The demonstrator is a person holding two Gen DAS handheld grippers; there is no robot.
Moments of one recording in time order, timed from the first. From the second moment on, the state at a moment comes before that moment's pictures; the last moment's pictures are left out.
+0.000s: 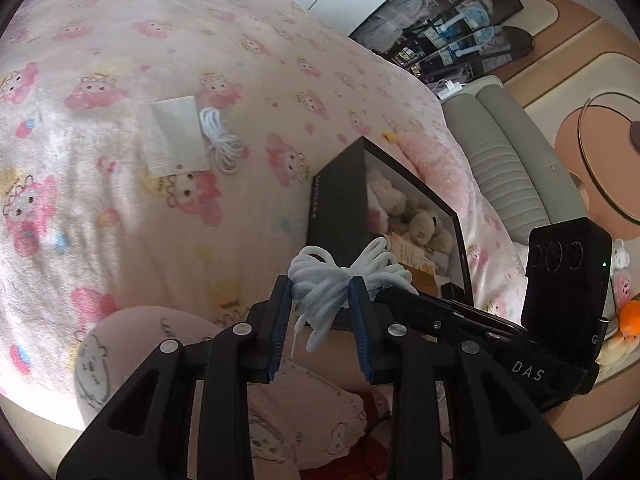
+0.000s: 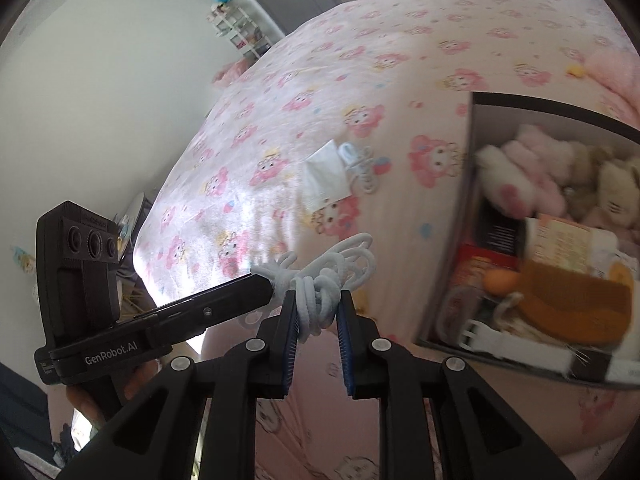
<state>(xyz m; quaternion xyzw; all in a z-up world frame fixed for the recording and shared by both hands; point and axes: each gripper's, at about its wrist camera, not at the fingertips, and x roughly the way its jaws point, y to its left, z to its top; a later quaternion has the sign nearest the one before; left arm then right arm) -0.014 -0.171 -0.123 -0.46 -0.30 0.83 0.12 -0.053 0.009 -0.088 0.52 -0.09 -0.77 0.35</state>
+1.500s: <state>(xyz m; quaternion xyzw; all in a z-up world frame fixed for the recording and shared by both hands) -0.161 0.040 -0.145 -0.53 -0.17 0.81 0.16 -0.147 0.250 -0.124 0.51 -0.14 -0.84 0.11</state>
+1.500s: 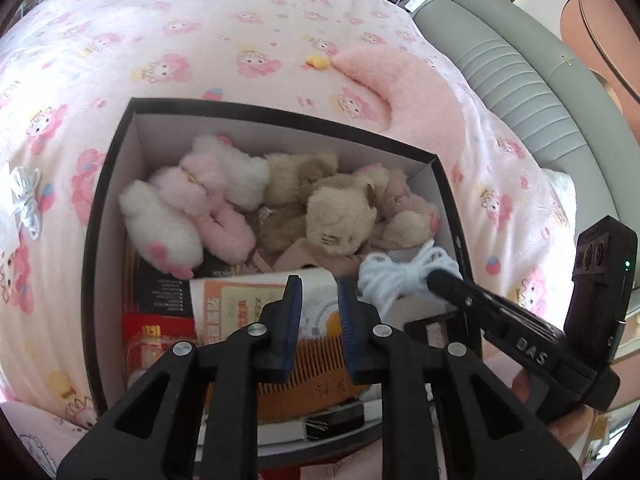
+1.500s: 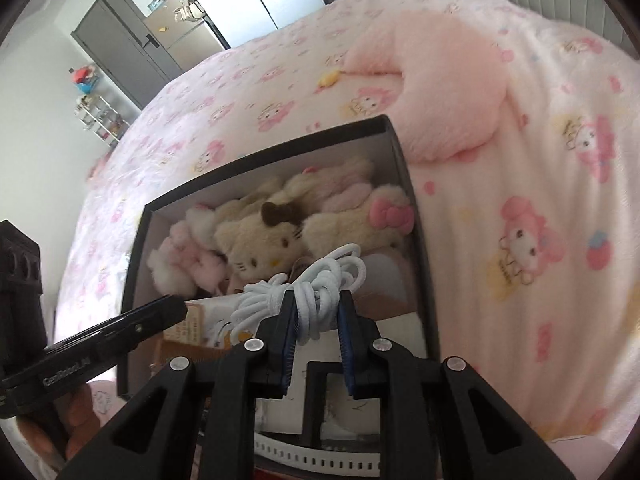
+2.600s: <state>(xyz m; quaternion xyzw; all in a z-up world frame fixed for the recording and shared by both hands) -0.207 0.077 -0.157 -0.57 -0.17 0.79 0.18 -0.156 0.238 -0.145 0.54 -0.09 -0.83 0.12</state>
